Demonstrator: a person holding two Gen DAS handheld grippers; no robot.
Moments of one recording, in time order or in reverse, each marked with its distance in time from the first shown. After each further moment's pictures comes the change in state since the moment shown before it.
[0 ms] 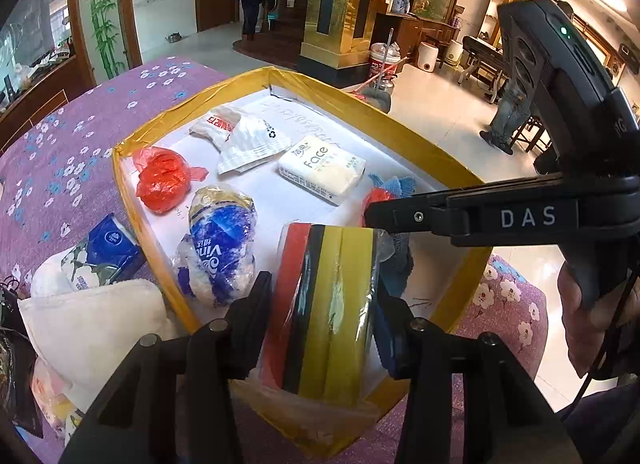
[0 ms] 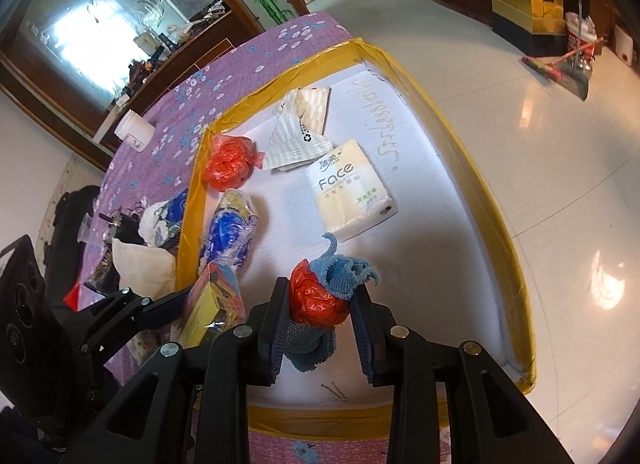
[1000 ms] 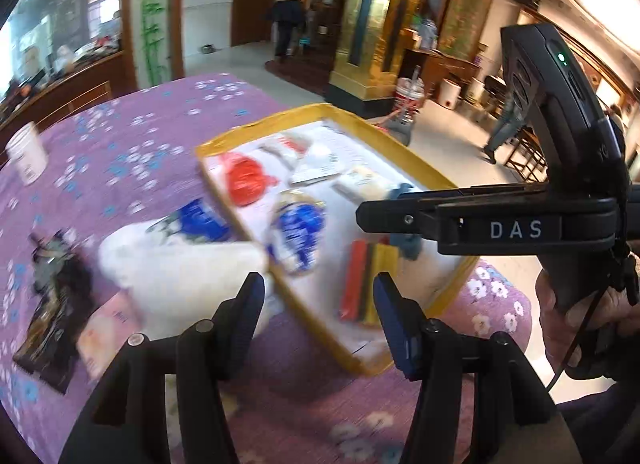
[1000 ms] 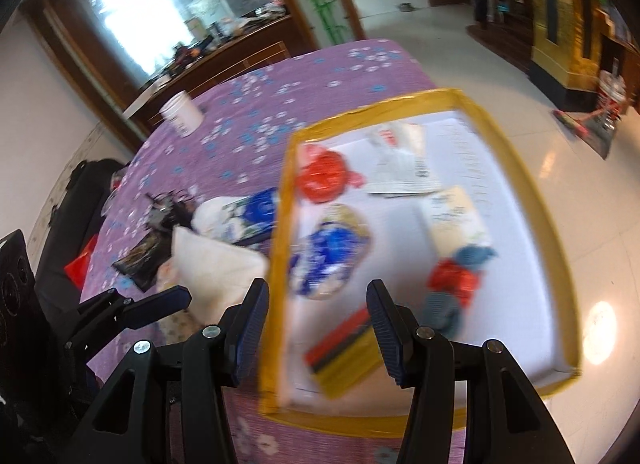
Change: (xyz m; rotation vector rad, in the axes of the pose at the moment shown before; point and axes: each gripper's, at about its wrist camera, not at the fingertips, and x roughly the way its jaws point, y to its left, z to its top) left arm -0.086 0.042 -0.032 -0.119 -0.109 0.050; right arm -0.011 0.094 -0.005 -0.180 -0.059 0.040
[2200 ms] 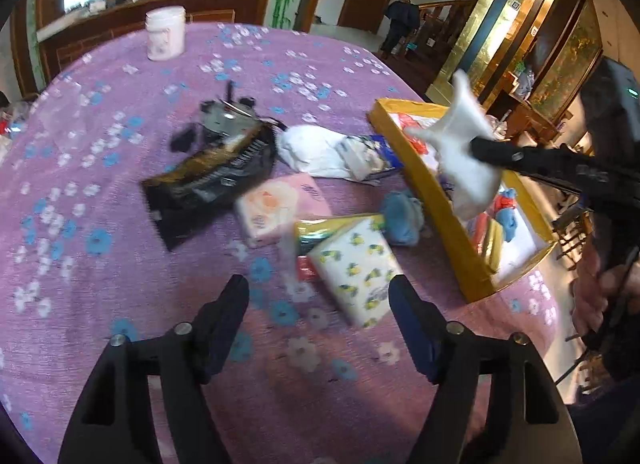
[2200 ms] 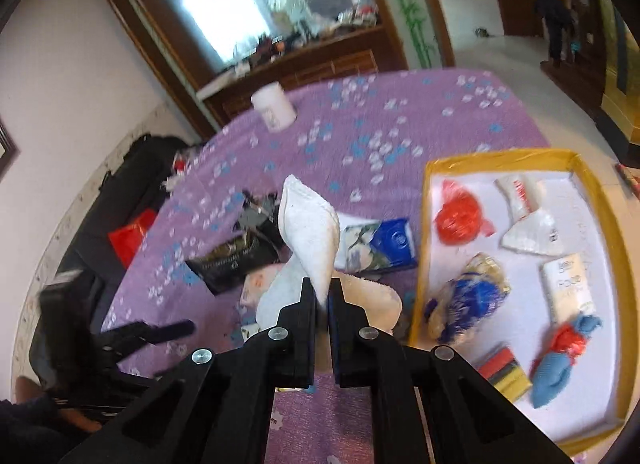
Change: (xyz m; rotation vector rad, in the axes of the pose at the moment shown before) left arm -0.063 0.121 -0.082 -0.377 0.050 0.132; right arm 0.012 0.080 0.012 -0.166 -0.060 0.183
